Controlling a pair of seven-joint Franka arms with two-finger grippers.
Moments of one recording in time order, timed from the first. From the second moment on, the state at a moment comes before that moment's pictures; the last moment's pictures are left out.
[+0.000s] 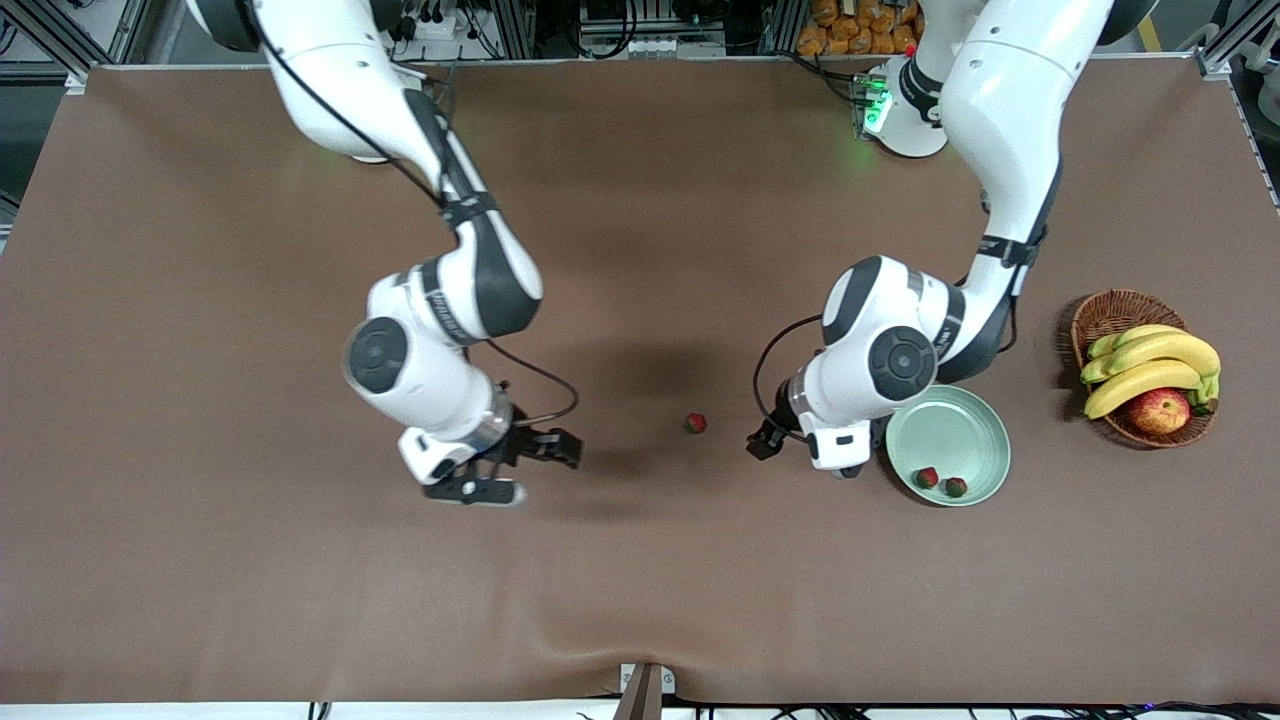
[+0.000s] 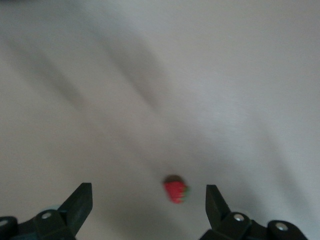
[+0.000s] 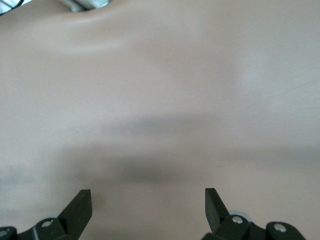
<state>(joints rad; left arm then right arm) -0.33 0.67 -0.18 -1.50 -0.14 2.21 -1.35 0.63 0.69 -0.31 -1.36 0.52 2.18 0.25</state>
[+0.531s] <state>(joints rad) -0.46 0.75 -0.18 -1.46 -0.13 2.40 -1.17 0.29 0.33 -0.14 -1.59 0.23 1.97 0.12</state>
